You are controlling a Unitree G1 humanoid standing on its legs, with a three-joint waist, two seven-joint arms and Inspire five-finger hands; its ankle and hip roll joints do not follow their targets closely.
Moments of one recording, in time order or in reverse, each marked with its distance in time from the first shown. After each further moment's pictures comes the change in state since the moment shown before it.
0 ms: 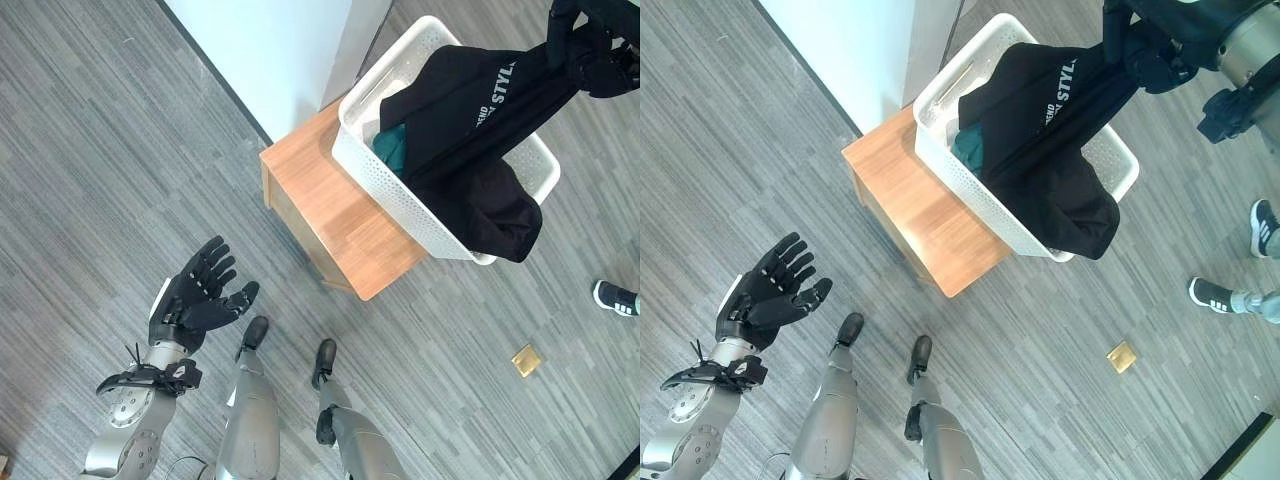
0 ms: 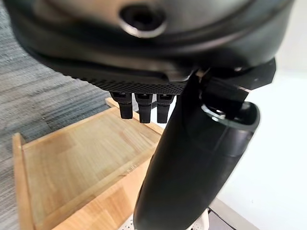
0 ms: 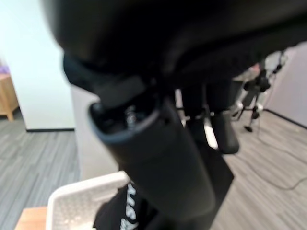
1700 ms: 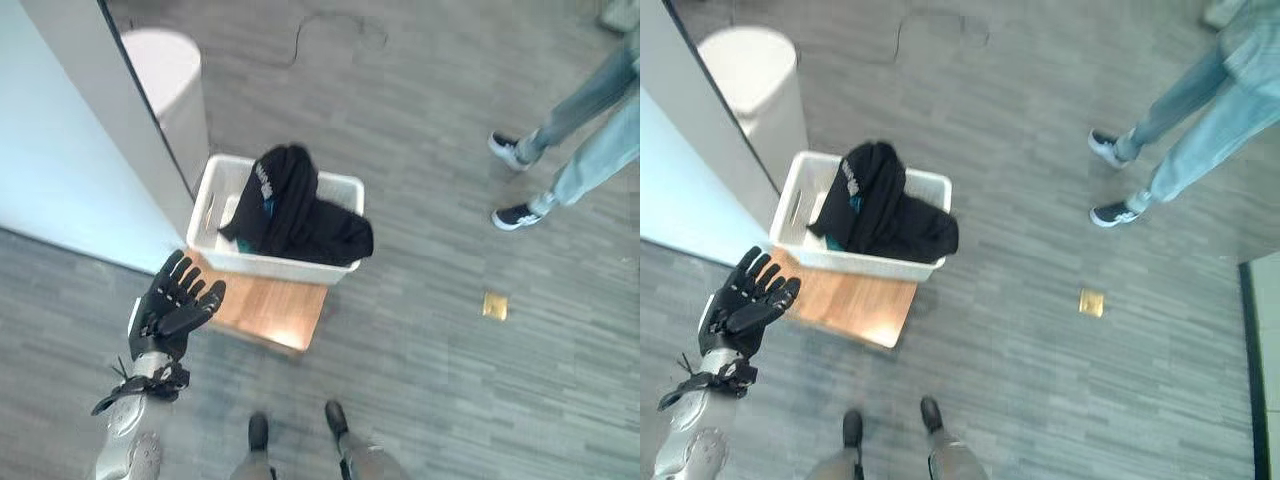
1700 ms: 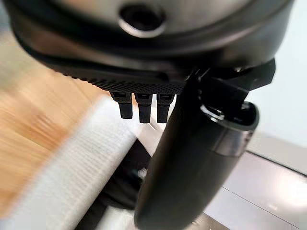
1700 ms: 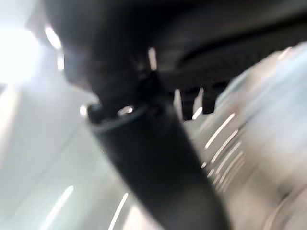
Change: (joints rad) left arm -0.014 -0.202 0.182 0.153 0.048 0.030 -0.020; right arm -1.144 1.626 0.734 -0.273 0.522 -0.199 -0.197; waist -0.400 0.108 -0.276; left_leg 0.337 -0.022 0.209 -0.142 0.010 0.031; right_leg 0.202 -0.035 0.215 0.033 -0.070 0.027
